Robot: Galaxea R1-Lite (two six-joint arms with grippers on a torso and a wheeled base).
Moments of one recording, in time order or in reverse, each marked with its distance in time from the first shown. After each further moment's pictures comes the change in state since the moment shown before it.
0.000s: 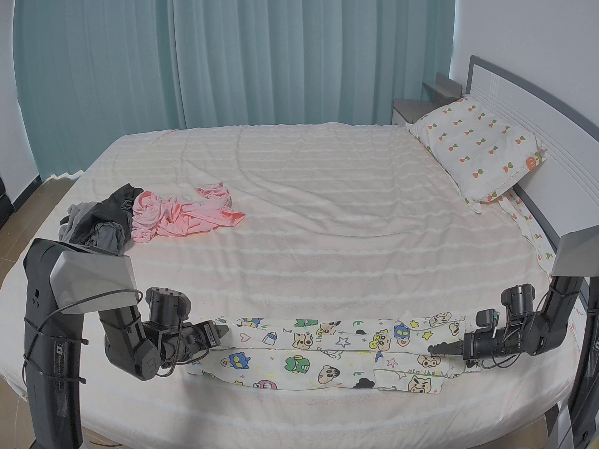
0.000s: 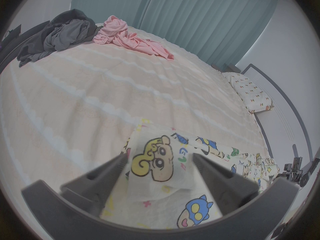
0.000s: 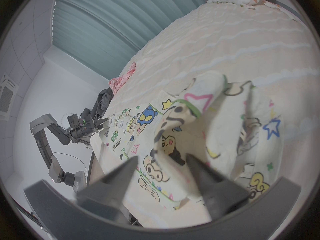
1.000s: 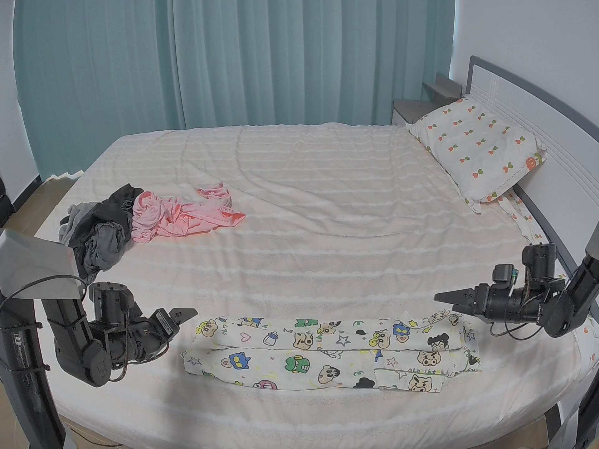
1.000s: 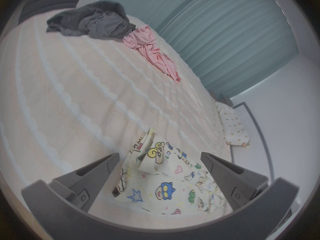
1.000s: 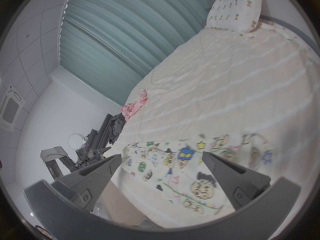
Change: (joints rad) left arm 0.193 -0.215 0.289 -0.203 -0.255 -0.284; right arm 0.129 -0.301 -0.038 0.002 -0.060 0.355
